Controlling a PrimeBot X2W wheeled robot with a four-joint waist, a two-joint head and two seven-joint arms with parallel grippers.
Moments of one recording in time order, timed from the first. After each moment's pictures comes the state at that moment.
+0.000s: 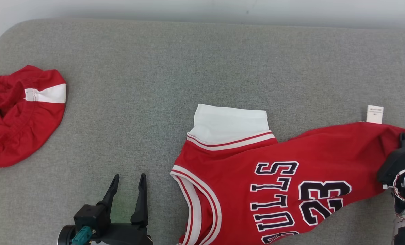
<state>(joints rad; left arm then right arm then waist) -0.18 0.21 -0.39 0.26 -0.51 0.11 -0.26 -0.43 -0.15 -0.54 0.35 -0.07 0.13 0.30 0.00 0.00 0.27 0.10</state>
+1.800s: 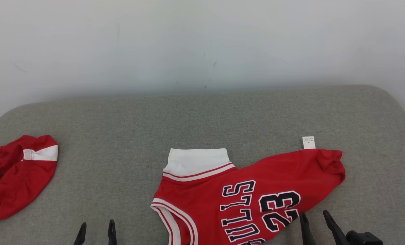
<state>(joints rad) 0.11 0.08 -0.03 0.18 -0.18 -0.04 -0.26 0.12 -0.06 -0.04 0.20 0.20 0.13 -0.16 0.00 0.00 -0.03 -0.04</state>
